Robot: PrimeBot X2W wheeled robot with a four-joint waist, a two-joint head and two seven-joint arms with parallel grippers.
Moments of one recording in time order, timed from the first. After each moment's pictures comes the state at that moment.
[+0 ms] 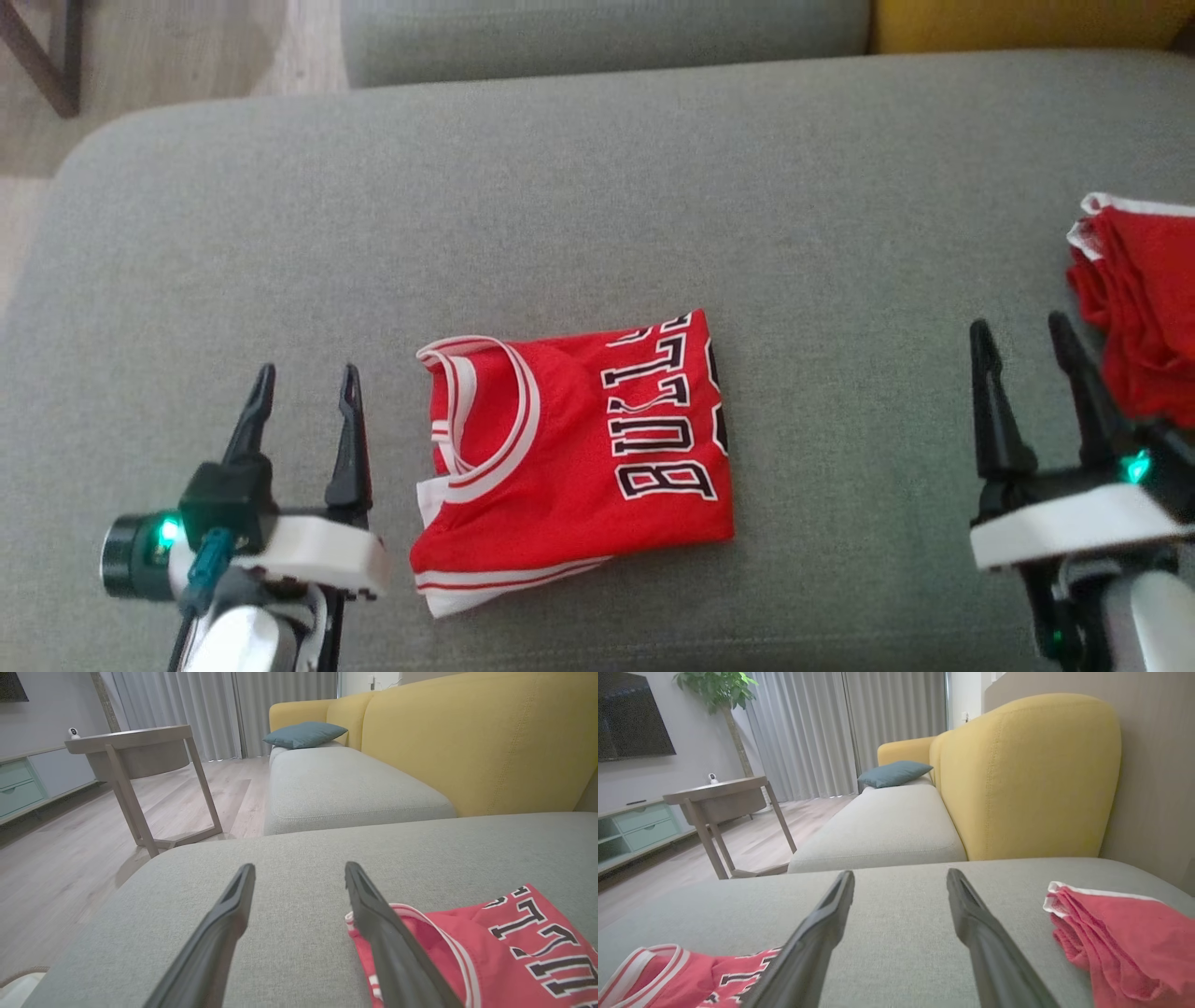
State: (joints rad) left arm -0.04 0.25 -0.33 0.06 -0.23 0.27 -0.22; right arm -0.01 -0.15 0.02 -0.01 0.27 0.12 -0.09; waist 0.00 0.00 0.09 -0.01
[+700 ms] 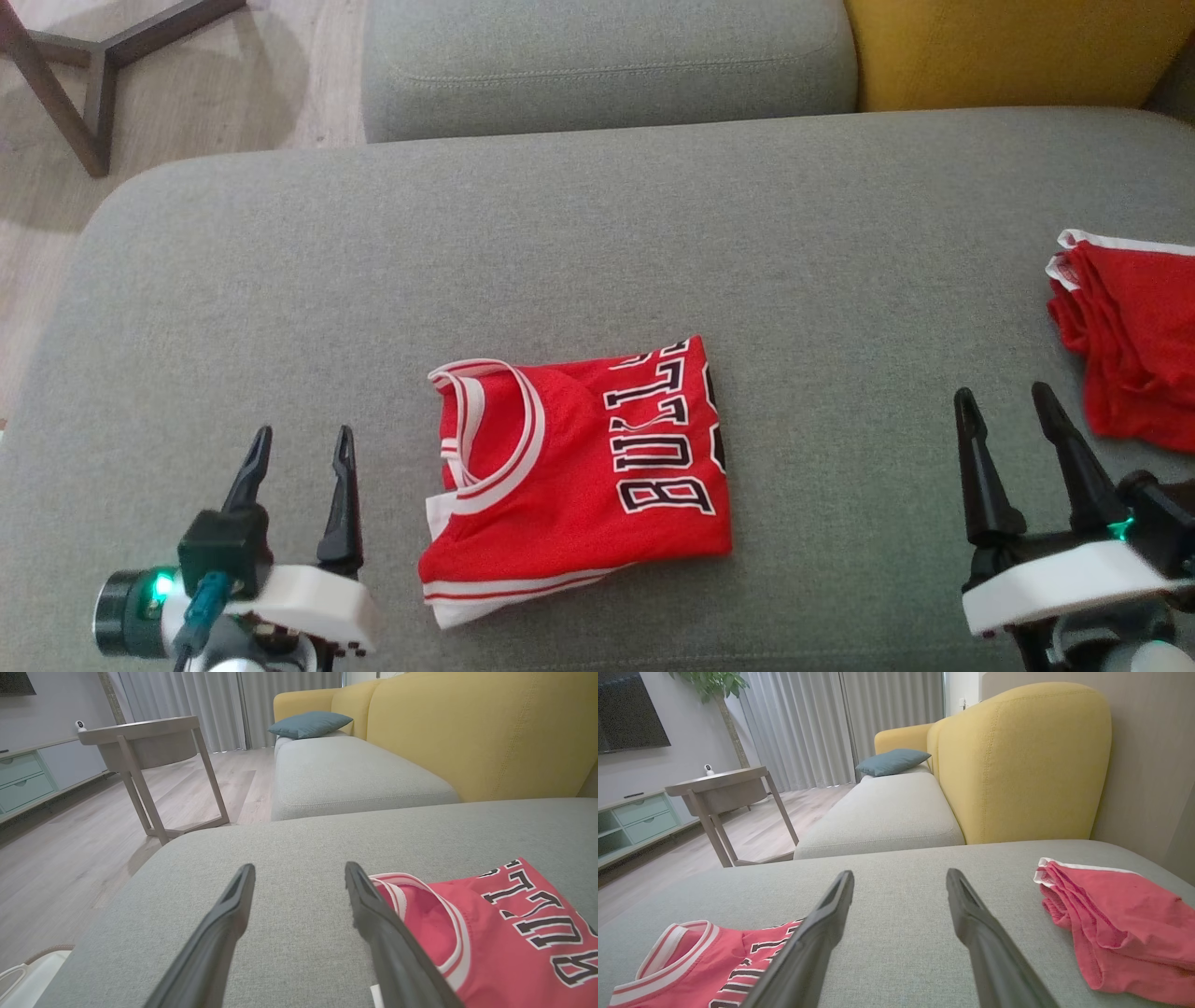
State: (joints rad) left arm 0.06 0.29 -0.34 0.04 -0.25 0.29 -0.19; right arm 0.15 -0.08 -0.01 -0.14 0.22 0.12 0.02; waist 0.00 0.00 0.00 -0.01
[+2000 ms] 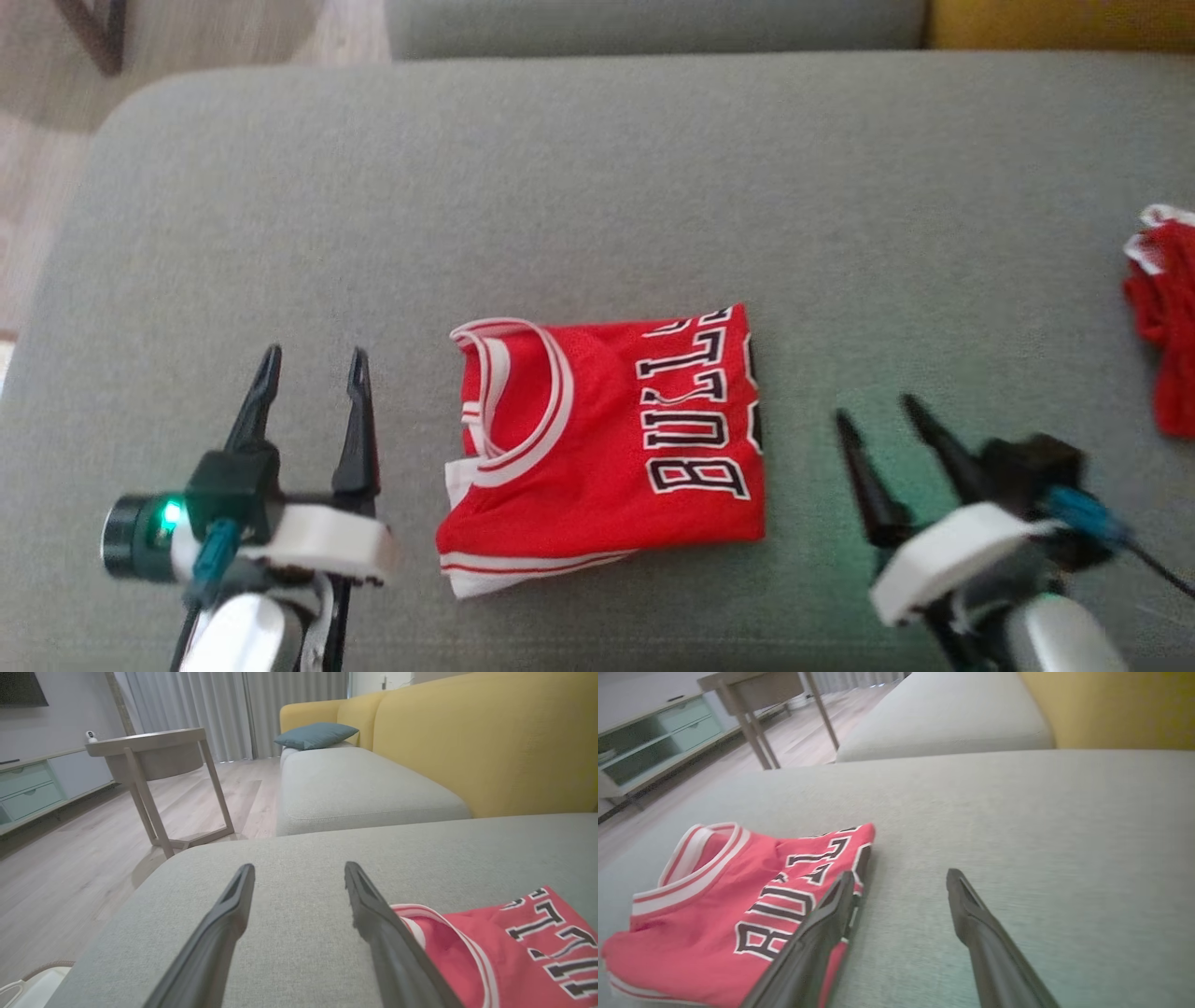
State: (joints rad) left arm -0.04 0.29 -0.37 0.00 -0.24 0.31 -0.21; right arm 0.05 -0.12 0.15 0.03 0.24 0.12 0.13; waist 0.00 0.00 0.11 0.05
